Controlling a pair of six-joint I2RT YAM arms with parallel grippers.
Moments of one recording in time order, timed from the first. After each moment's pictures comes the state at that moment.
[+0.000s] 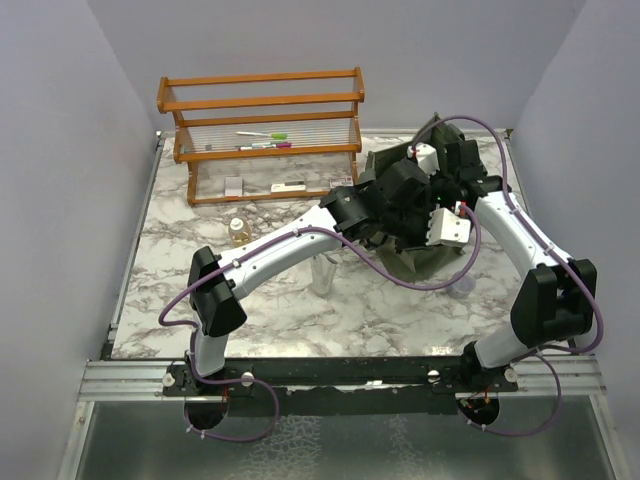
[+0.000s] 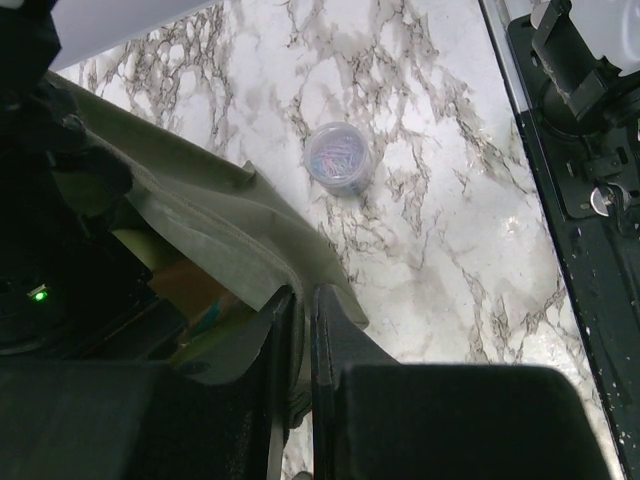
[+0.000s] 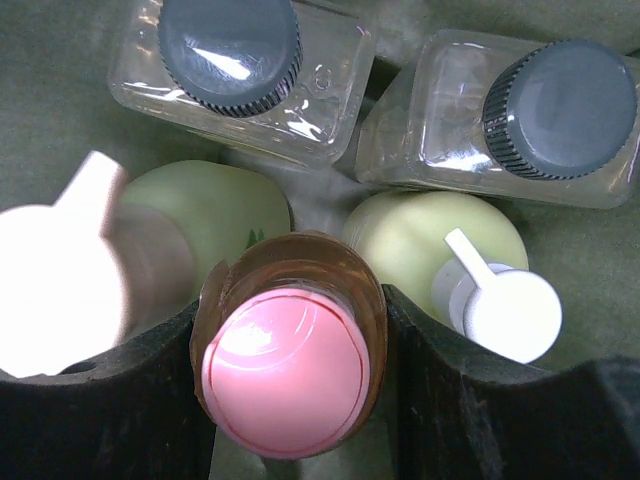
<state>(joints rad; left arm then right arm) -1.06 1.90 1.97 -0.70 0.48 0.60 0.19 1.53 1.26 -0.58 -0.30 -0.38</state>
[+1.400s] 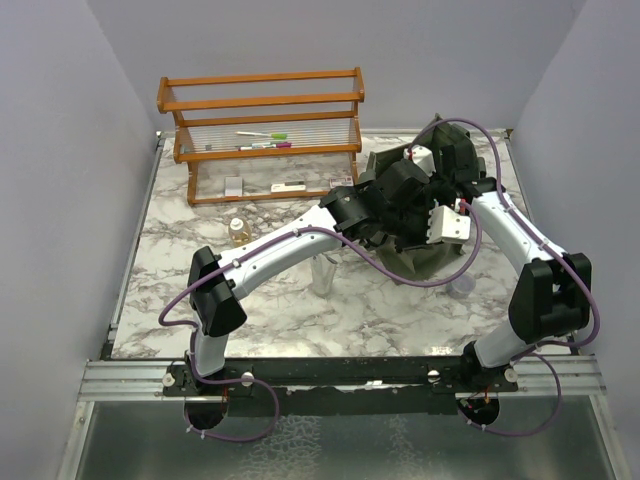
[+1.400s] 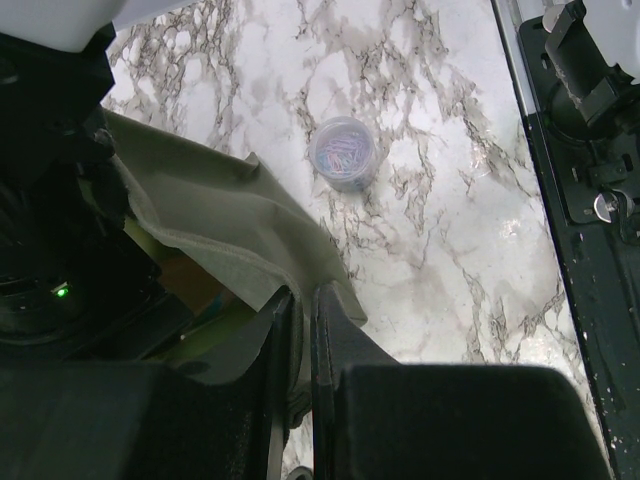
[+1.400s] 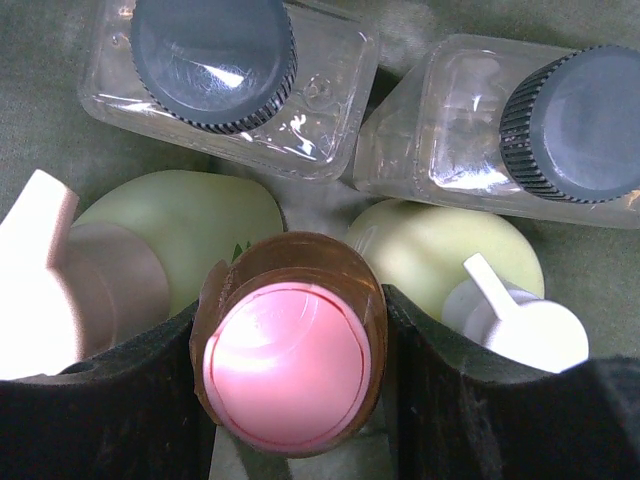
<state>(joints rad) -1.06 1.90 1.97 -0.70 0.46 0.57 0.20 1.57 1.24 -0.53 -0.28 -0.39</state>
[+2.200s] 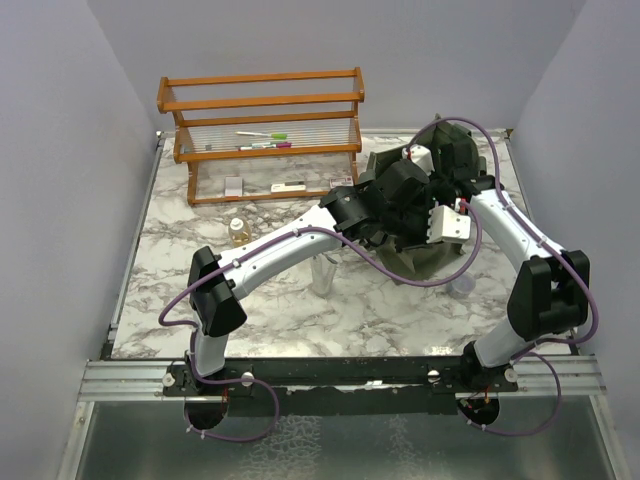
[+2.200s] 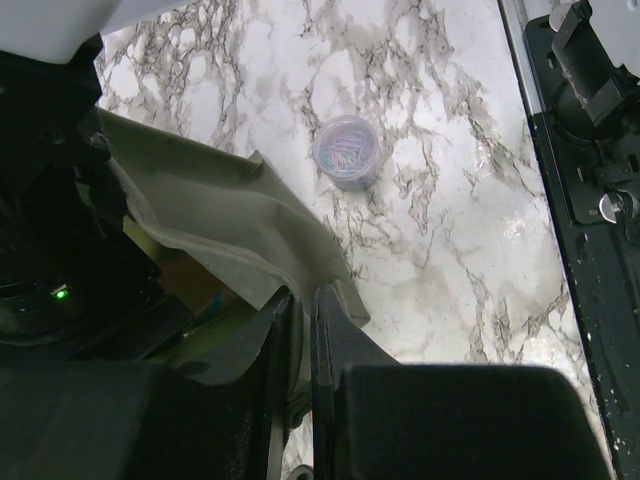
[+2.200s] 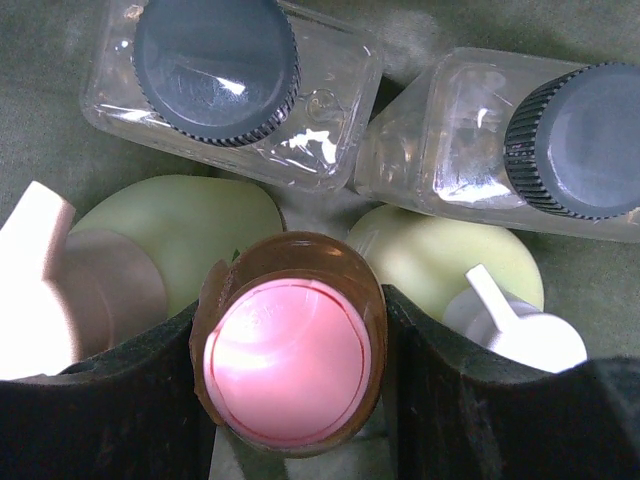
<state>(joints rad) -1.06 1.90 1.97 -0.70 0.45 0.58 0.20 1.58 1.26 -0.54 -0.28 -0.40</state>
